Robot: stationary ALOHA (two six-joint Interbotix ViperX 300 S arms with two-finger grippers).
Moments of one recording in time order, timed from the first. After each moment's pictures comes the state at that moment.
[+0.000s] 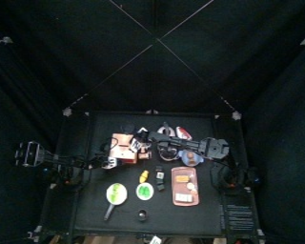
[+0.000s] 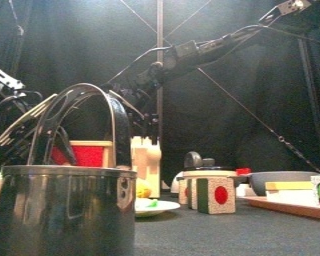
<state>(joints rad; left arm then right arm) 0.08 -0.32 1.22 -1.00 -0.29 -0.37 -0.33 0.51 -0.28 0.02 0.66 0.18</state>
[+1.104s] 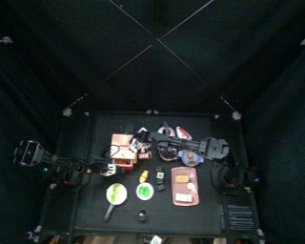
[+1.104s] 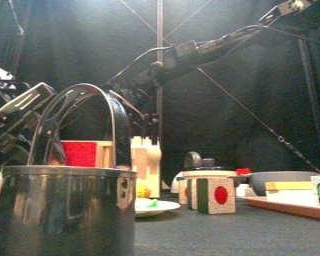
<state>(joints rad) -0.10 -0.34 1.22 -1.11 -0.19 -0.38 -0.33 0.51 -0.28 0.03 0.67 0.18</state>
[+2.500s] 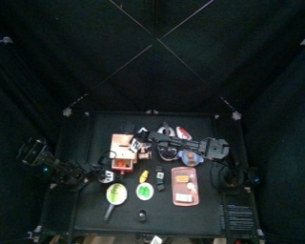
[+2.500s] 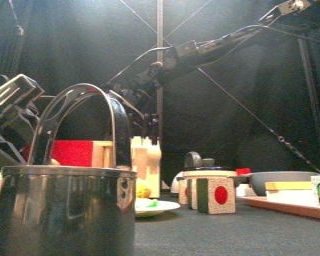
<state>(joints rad) -0.41 -0.27 1.23 -1.36 -0.54 -0.37 -0.33 0.51 -0.28 0.03 0.67 0.18</state>
